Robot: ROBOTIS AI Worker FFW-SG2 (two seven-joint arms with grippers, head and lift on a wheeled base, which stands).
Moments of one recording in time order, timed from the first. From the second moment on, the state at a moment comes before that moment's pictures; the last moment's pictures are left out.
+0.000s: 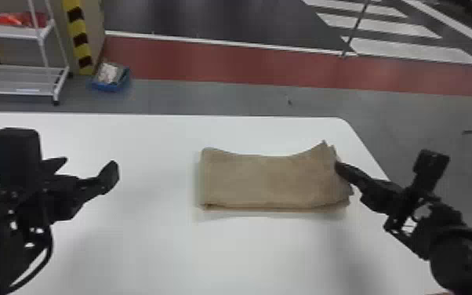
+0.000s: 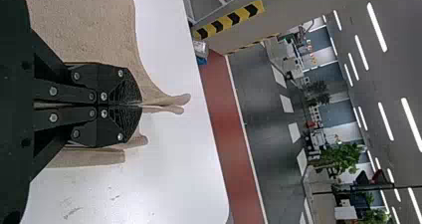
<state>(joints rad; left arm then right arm) 0.11 0.31 -0.14 -2.04 0.41 0.65 0.15 0.09 -0.32 -0.38 -1.71 -0.47 0.59 0.39</state>
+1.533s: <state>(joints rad) -0.03 0.10 -0.52 -1.70 0.44 0.43 0.23 0.43 -0.22 -0.58 -1.81 -0.46 0.11 0.40</state>
